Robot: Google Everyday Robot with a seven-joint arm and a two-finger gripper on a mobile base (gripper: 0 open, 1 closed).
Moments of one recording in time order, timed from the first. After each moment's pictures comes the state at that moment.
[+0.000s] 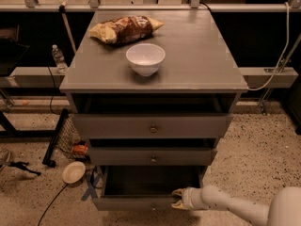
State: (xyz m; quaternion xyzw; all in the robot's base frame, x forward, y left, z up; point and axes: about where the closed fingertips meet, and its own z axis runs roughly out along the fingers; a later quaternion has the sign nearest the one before) arm 0.509 -0.132 0.176 -0.65 0.69 0.11 0.31
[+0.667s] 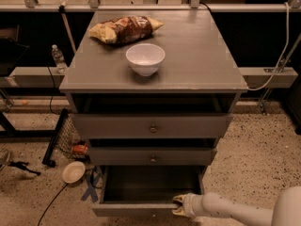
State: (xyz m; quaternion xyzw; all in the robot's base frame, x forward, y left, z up) arm 0.482 -0.136 0.178 -0.65 0.69 0.11 0.30
